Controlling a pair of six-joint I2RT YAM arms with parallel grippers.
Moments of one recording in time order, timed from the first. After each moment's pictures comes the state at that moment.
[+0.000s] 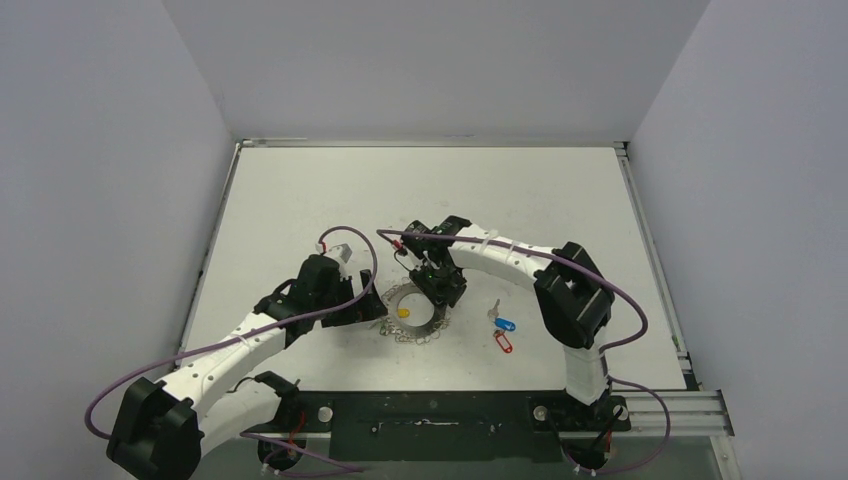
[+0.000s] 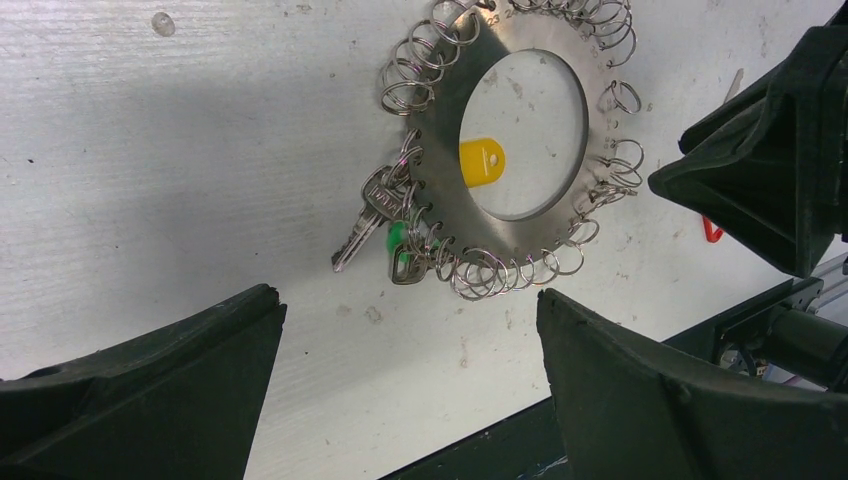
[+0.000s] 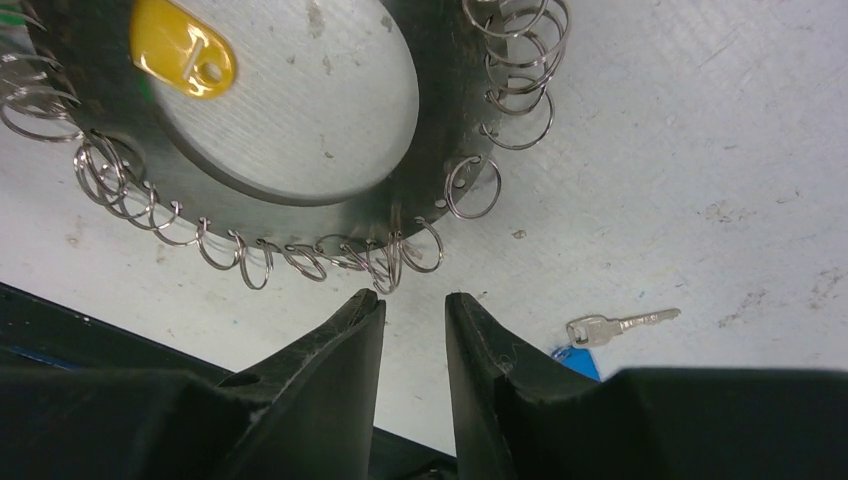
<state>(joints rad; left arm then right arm) -0.51 1.00 0.52 -0.38 0.15 -0.67 0.86 1.94 1.48 -1.01 -0.04 0.16</state>
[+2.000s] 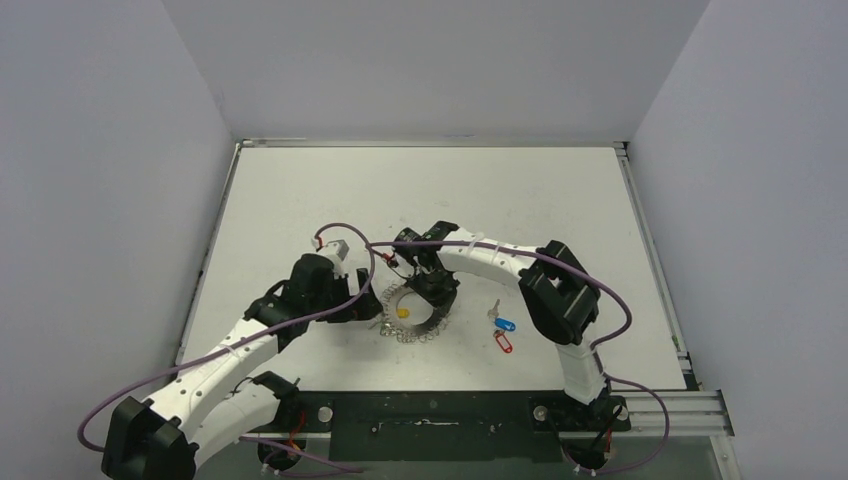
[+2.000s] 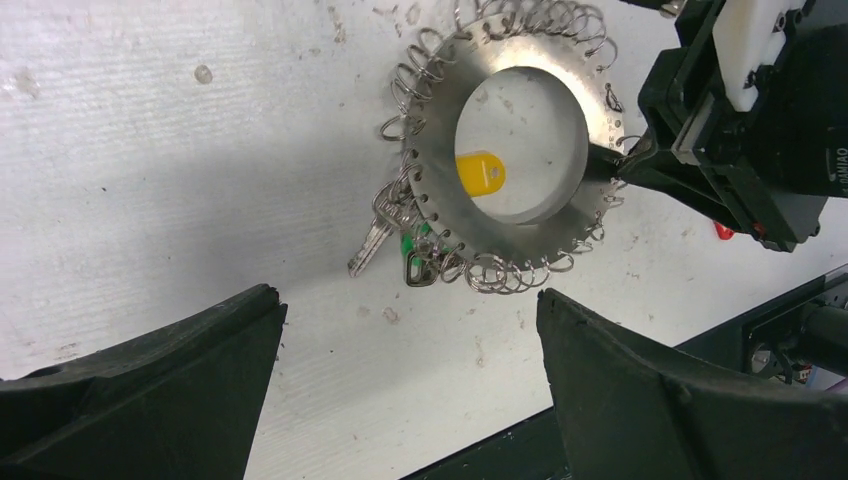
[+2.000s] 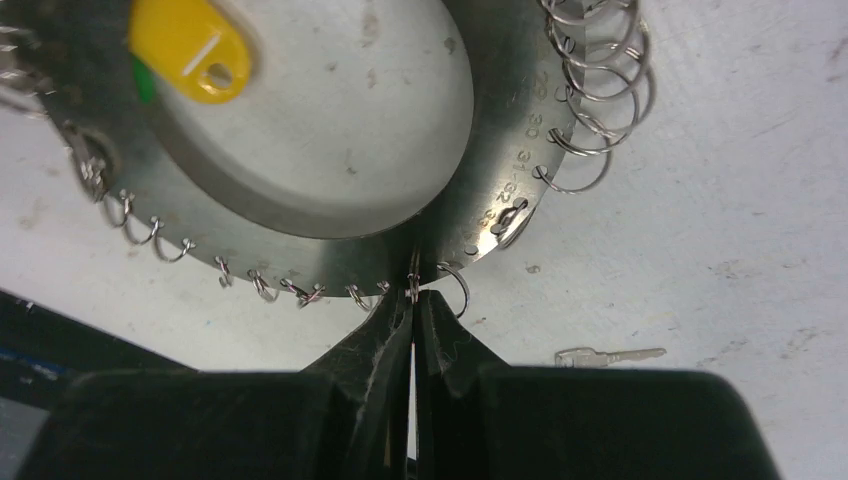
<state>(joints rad) -0.51 0.92 0.54 -0.43 0.10 -0.59 0.90 2.04 1.52 -1.02 -0.03 0.05</state>
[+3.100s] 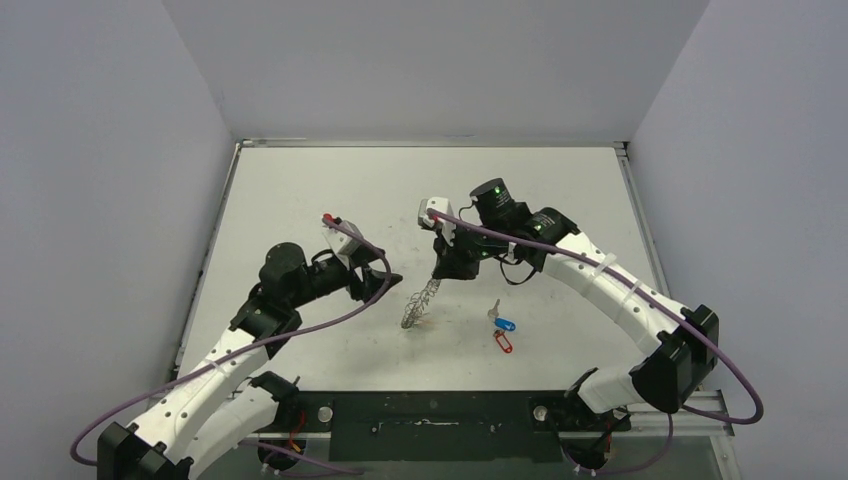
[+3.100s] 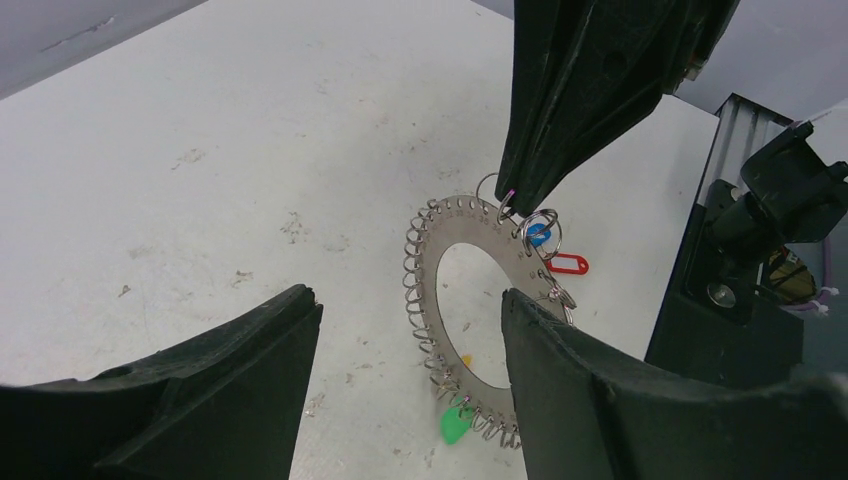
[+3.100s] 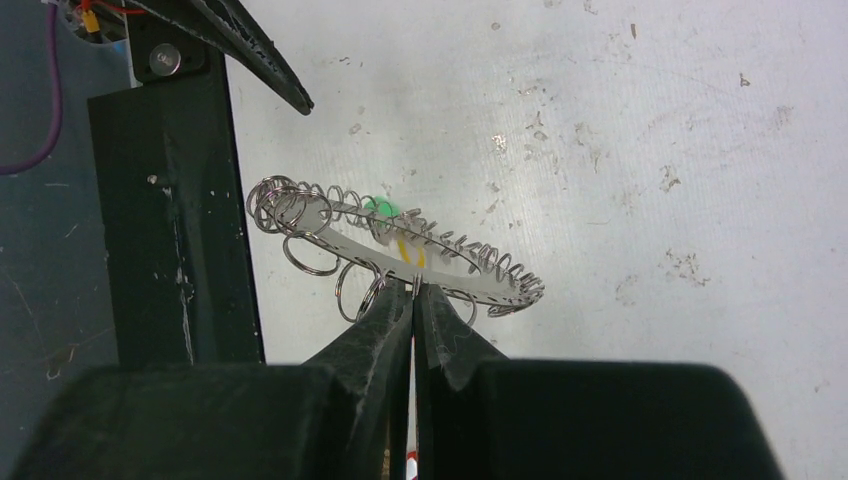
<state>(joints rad) -0.51 0.79 0.59 0.10 0.51 -0.12 0.70 1.41 1.33 -0.74 -0.62 -0.41</state>
